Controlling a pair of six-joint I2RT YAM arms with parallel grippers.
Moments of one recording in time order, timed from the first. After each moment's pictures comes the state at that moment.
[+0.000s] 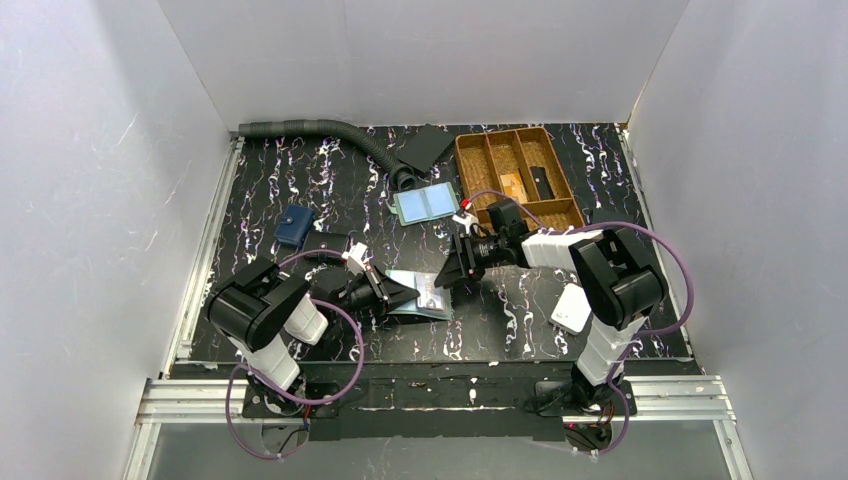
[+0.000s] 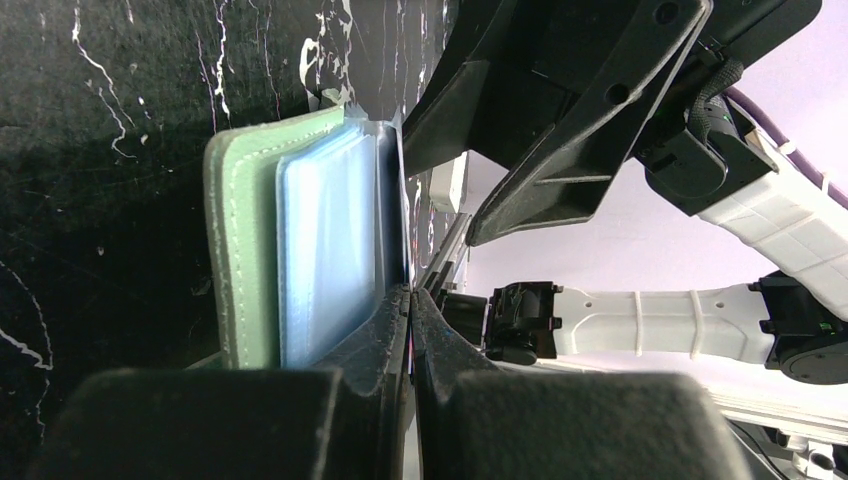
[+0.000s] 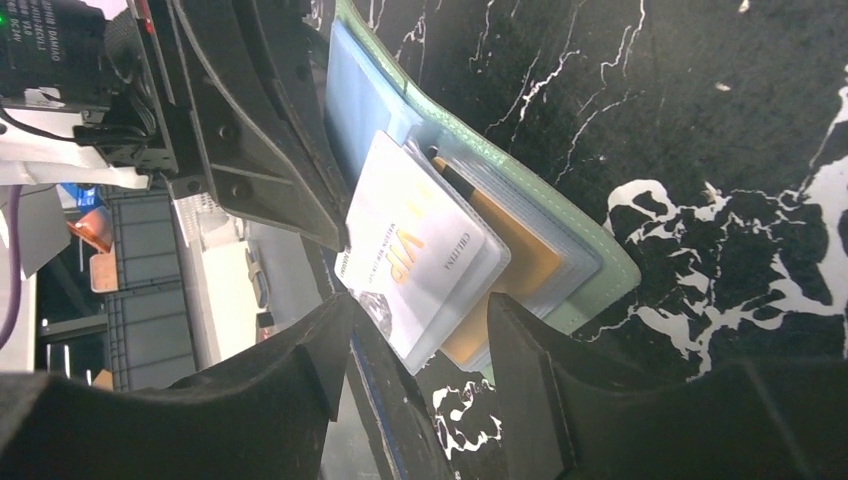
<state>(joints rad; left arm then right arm) -0.53 1.69 0.16 1.25 0.53 -1.32 0.50 1.79 0.87 0.07 -0.99 0.48</state>
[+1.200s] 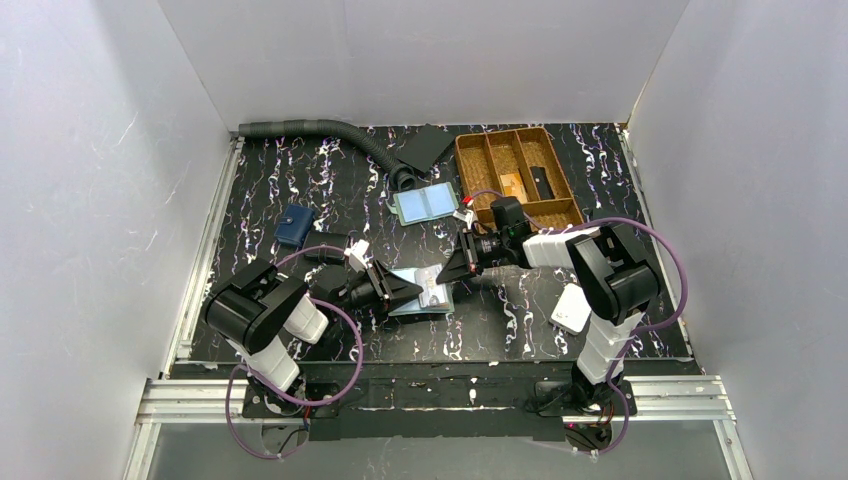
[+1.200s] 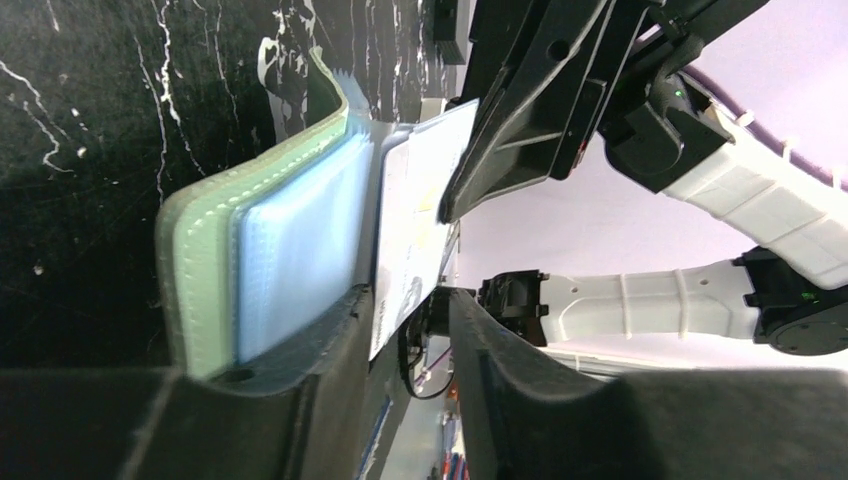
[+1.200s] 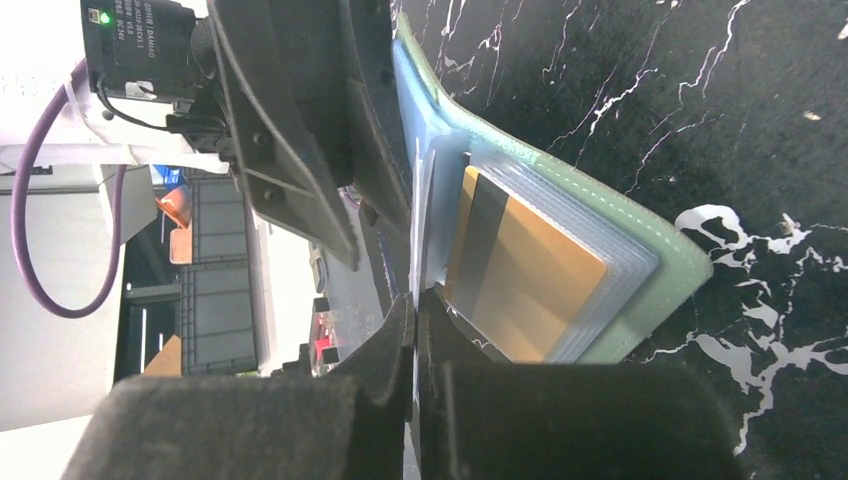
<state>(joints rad) -0.53 1.67 0.18 1.25 0.55 -1.31 0.48 1.83 0.85 0.24 -1.14 0.62</state>
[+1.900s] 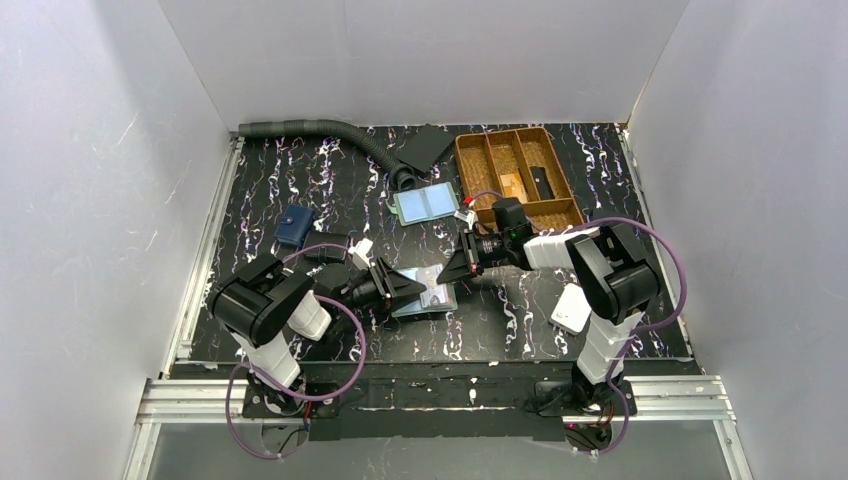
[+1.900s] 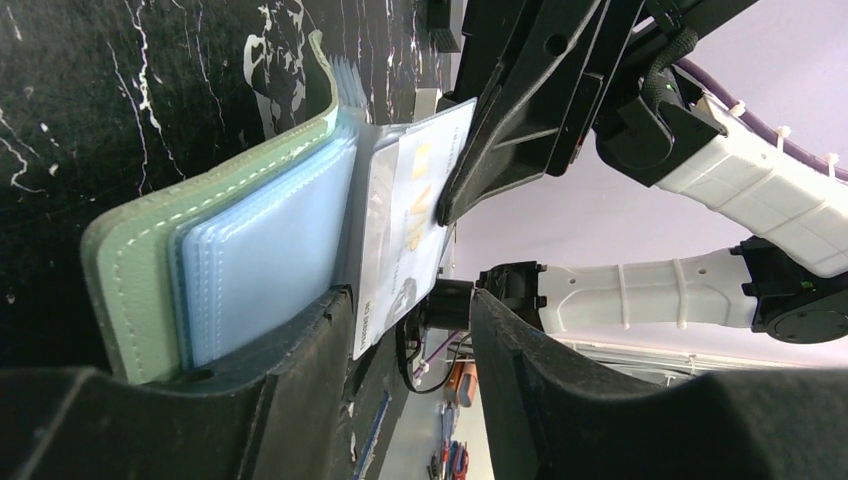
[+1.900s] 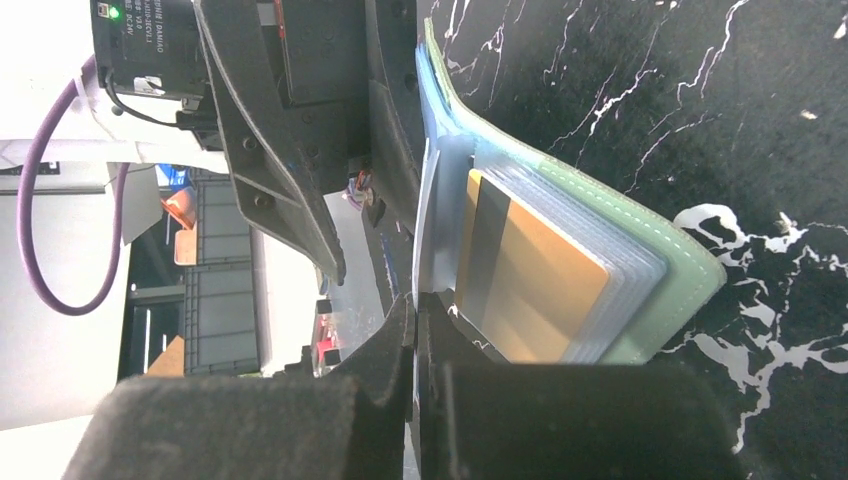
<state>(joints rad) -0.53 1.72 0.20 1.29 0.58 -1.32 0.48 1.83 0.83 0.29 -1.15 0.64</state>
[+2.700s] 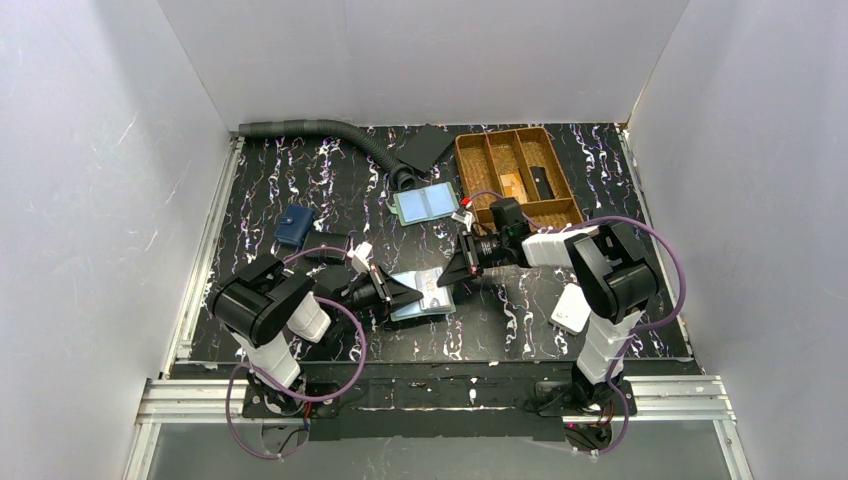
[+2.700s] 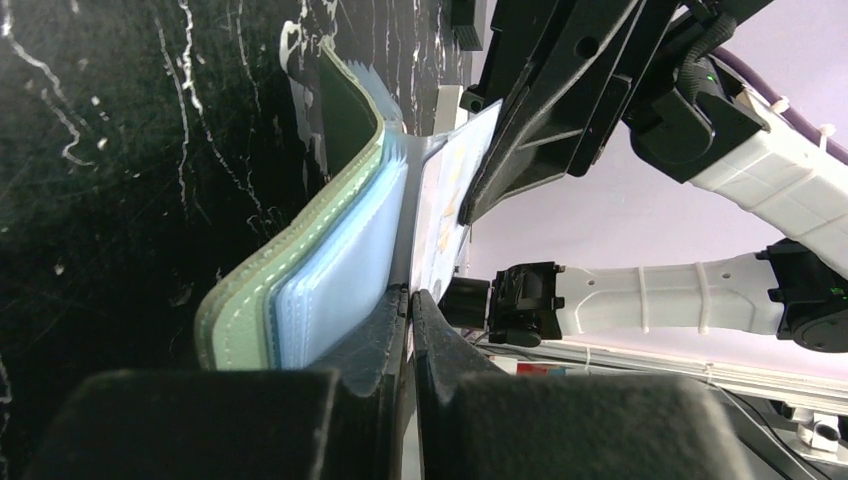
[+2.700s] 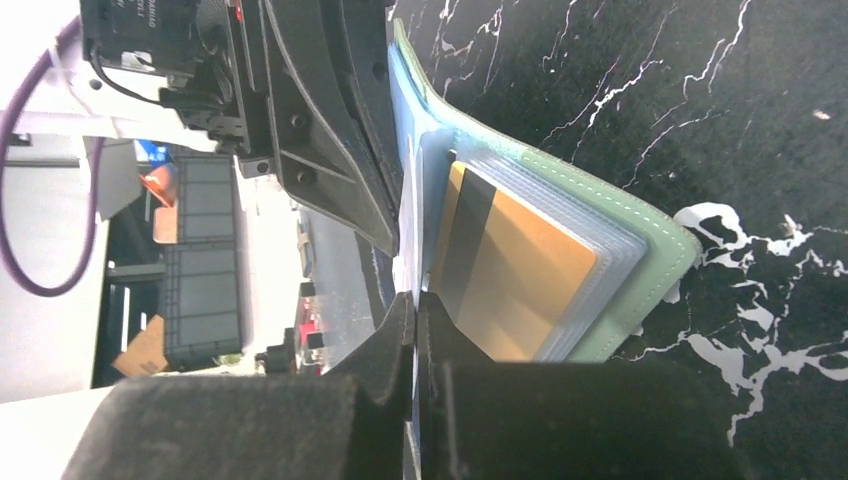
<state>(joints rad) -0.53 1.72 0.20 1.26 0.58 -1.30 0.47 1.84 0.85 0.22 -1.17 0.56</state>
